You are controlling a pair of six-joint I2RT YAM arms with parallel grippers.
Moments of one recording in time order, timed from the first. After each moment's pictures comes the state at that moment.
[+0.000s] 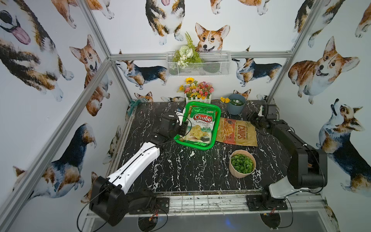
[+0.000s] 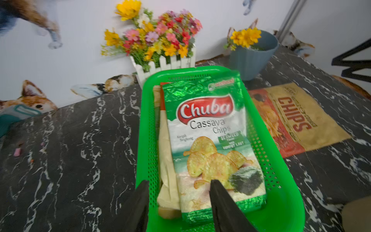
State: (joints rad) left arm -0.49 1.31 1.05 -0.24 -0.05 -0.02; right arm -0.15 1.55 1.10 -0.32 -0.17 0.65
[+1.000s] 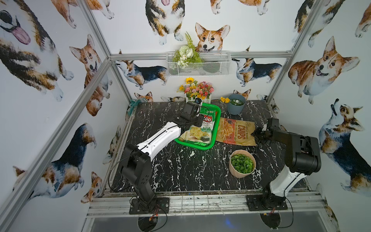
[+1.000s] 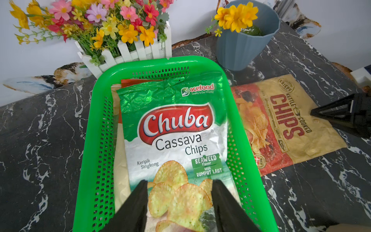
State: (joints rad) left arm -0.57 1.70 1.45 -0.42 -0.09 -0.13; right arm -0.27 1.75 0.93 -0.20 -0.35 0.64
